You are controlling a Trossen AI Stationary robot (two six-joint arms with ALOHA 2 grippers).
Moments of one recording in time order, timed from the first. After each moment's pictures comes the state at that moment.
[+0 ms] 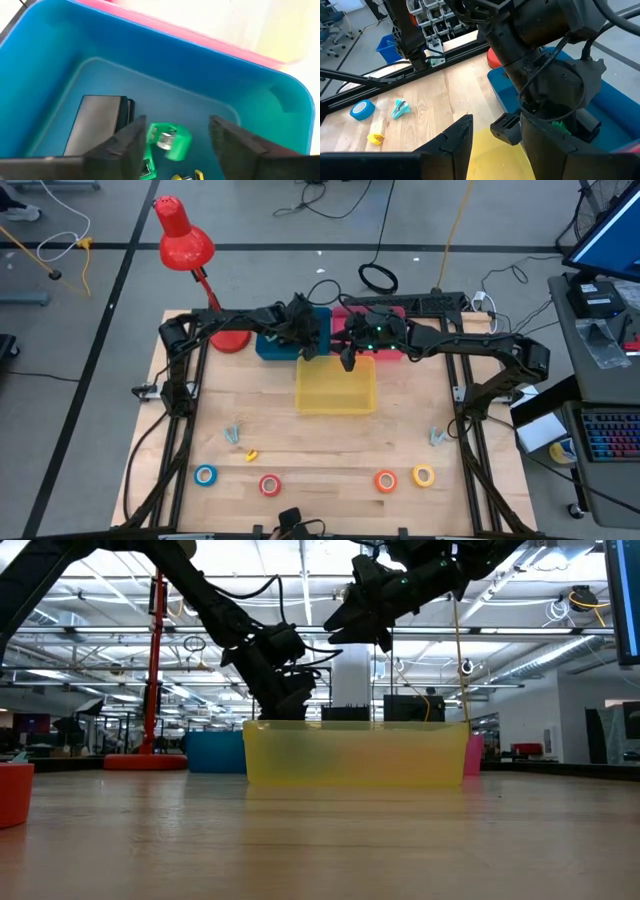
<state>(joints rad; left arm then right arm) 0.57 1.95 1.26 -0.21 0.15 0.16 -0.35 1.50 1.06 0.06 -0.16 0.22</state>
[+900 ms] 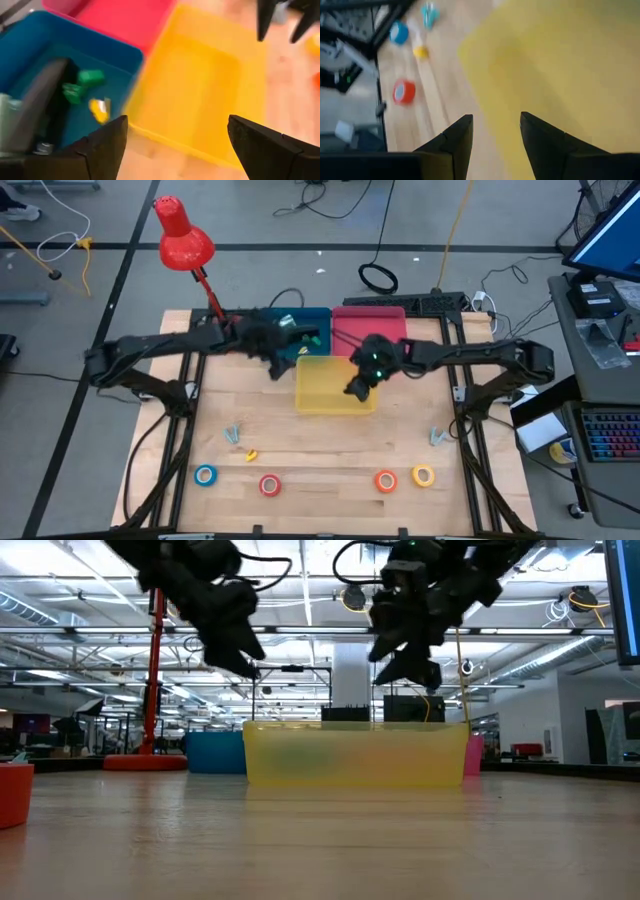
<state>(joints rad) 0.40 1.29 0.90 -0.33 0.19 -0.09 -0.21 1.45 0.94 -0.26 -0.37 0.58</state>
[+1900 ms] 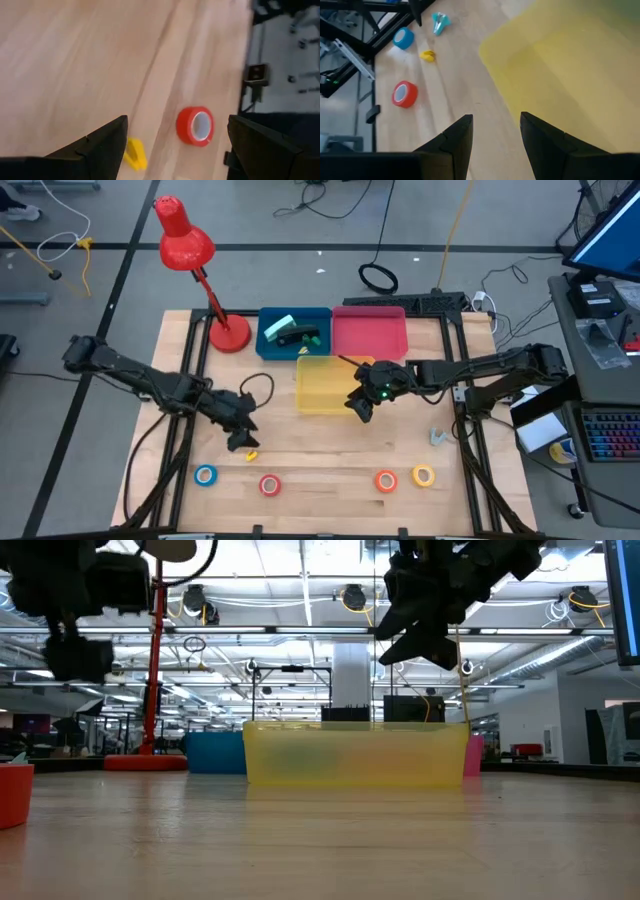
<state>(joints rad) -0.30 0.96 0.53 -0.34 0.17 -0.88 0.01 1.36 0.88 -0.17 -0.06 0.65</state>
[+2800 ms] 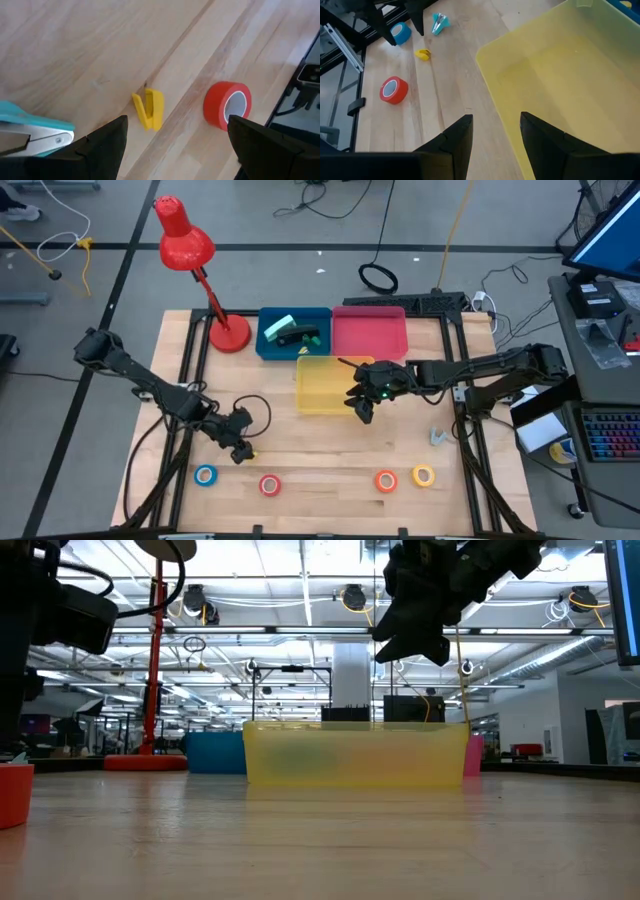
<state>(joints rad) -0.51 1.11 0.53 -0.39 0.05 -1.30 0.01 1.36 0.88 -0.16 -0.03 0.51</state>
